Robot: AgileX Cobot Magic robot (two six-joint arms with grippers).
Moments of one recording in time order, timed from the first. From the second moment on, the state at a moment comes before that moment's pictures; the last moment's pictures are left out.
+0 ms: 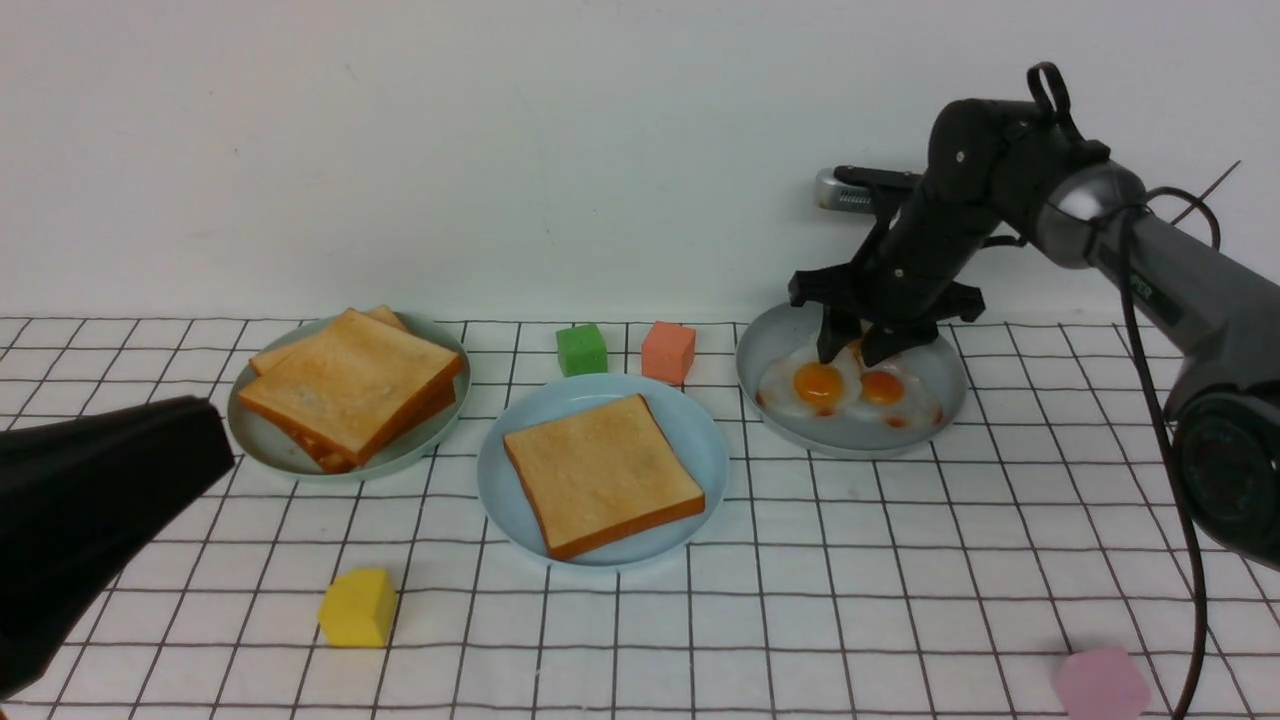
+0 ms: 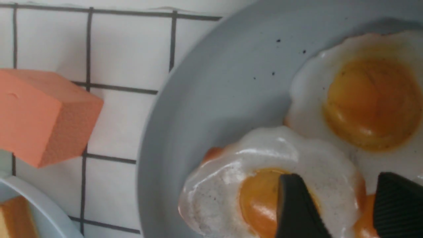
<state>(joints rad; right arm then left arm) 0.20 2.51 -2.37 0.20 1.11 0.09 -0.67 0.47 -0.57 -0.07 0.21 -0.12</state>
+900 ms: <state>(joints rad) 0.20 2.54 -2.38 0.20 1.09 0.13 -0.67 0.47 -0.57 -0.07 0.22 -0.12</state>
